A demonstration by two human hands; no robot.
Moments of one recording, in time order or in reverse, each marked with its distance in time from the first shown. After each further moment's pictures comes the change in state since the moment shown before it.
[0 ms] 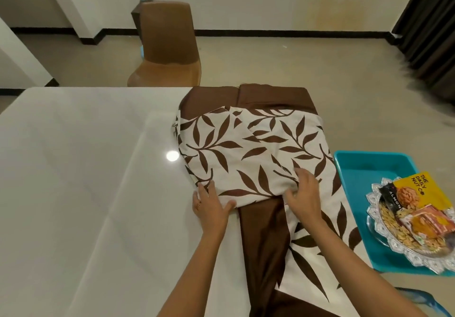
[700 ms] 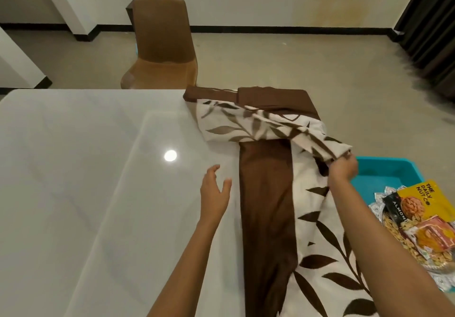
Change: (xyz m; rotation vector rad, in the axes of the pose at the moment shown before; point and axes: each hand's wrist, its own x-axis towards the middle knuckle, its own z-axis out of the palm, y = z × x) left_hand 0.043 0.056 -0.029 -0.577 0.043 0.165; right_hand 0.131 0.005 -0.057 0.712 0.394 0.780
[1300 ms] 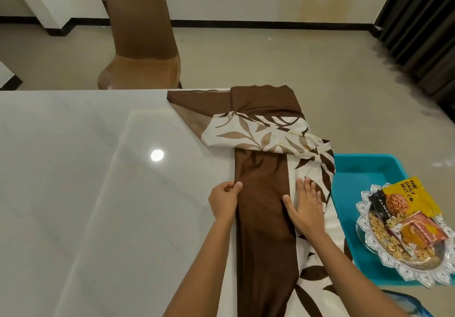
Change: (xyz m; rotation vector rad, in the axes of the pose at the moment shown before) left_hand 0.018 0.005 0.080 -0.154 0.001 -0.400; right_hand -0.006 0.134 -0.031 -1.047 -0.402 -0.660
